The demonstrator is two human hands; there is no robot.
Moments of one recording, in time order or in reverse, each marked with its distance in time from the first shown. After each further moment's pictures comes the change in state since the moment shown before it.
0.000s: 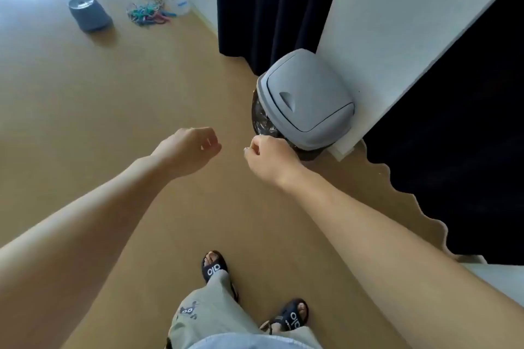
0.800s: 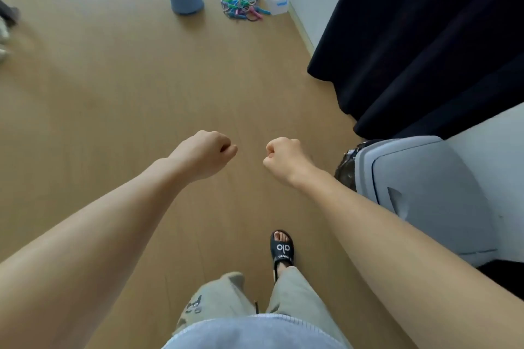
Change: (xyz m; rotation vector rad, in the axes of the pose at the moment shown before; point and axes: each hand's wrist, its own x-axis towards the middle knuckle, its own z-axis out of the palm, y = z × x) left_hand 0.256 -0.250 -0.177 -0.007 0.024 -0.341; right_hand 0.417 -0.215 0.062 -0.233 -0.275 -0.065
